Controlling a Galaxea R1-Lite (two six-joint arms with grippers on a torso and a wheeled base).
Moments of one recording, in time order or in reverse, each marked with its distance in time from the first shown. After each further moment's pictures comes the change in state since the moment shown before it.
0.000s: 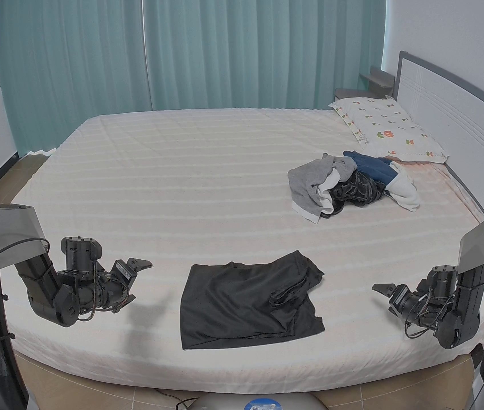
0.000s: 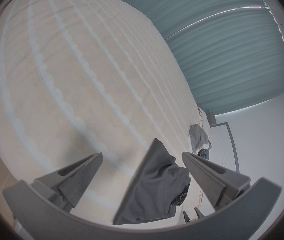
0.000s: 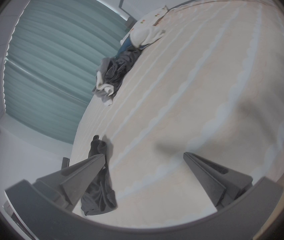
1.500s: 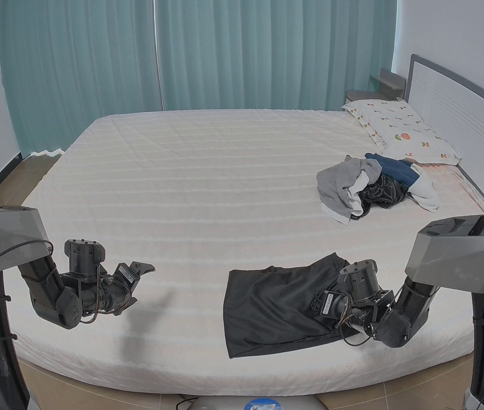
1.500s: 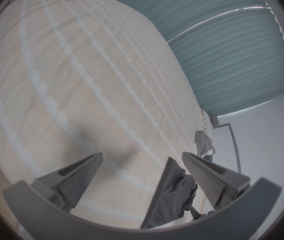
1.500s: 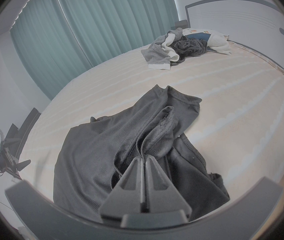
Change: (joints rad) left arm -0.014 0.014 0.004 -0.001 0.014 0.019; right arm 0.498 -0.081 -0.381 0.596 -0.534 -0.211
